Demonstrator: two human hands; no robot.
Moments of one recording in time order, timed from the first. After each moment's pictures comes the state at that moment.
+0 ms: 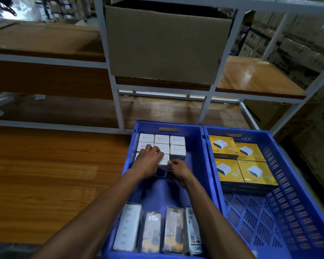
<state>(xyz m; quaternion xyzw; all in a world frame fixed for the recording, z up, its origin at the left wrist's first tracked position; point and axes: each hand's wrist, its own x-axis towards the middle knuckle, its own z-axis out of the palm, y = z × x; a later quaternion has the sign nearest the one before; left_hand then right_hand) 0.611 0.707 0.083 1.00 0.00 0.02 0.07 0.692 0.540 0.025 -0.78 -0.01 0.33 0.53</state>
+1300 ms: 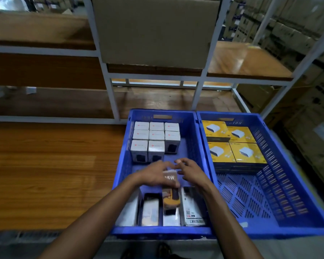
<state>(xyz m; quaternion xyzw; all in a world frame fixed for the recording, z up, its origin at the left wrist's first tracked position) 0.541 0.637 0.104 0.89 -0.01 -0.19 0.42 0.613 0.456 0.093 -0.81 -0.08 0.29 0.50</state>
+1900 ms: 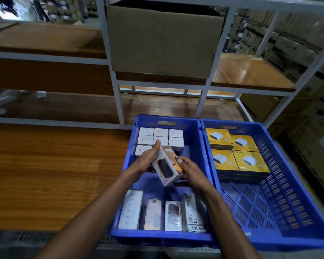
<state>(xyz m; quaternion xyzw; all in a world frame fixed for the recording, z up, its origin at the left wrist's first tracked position) 0.541 0.668 0.141 0.71 0.18 -0.09 0.68 0.588 0.461 0.143 -0.70 -0.09 0.34 0.62</state>
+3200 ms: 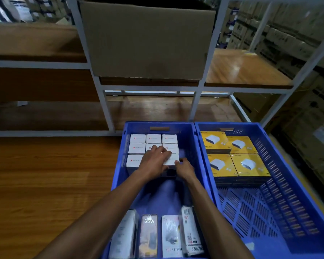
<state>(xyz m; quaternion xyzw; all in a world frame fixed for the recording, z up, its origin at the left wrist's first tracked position) 0.639 0.666 0.086 0.99 -0.02 0.02 0.11 0.679 0.508 0.088 -0.87 0.03 0.25 0.42</state>
